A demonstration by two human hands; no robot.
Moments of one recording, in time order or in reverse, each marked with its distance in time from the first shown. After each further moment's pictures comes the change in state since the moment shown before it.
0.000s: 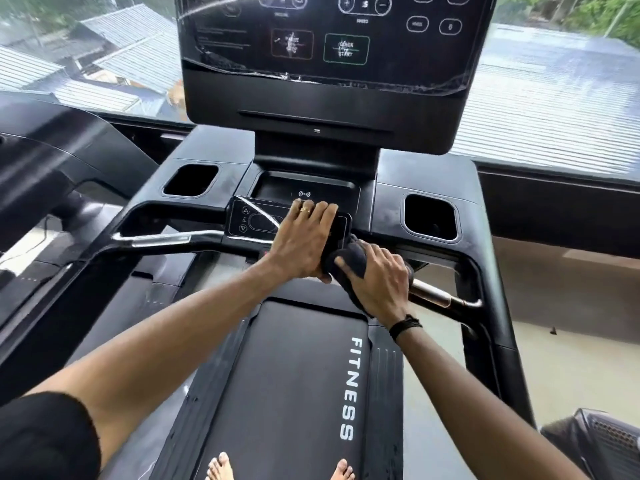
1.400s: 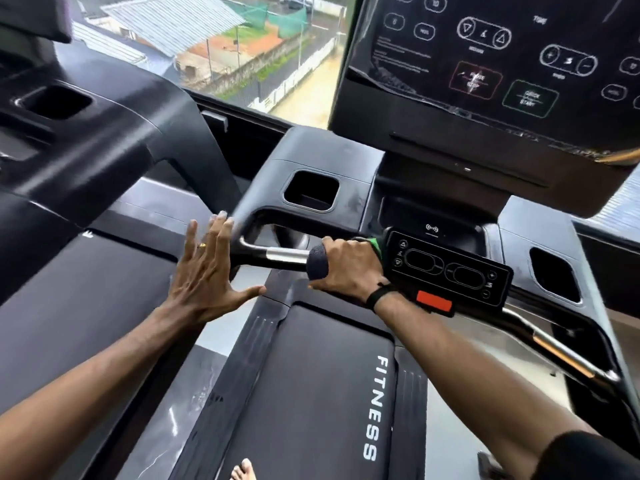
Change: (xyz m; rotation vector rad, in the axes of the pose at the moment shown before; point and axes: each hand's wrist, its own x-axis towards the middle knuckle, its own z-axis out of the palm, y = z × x) left_hand -0.230 -0.324 0.080 -0.272 0.130 -0.366; right_hand 0.100 -0.284 0.123 -0.374 -0.523 -0.366
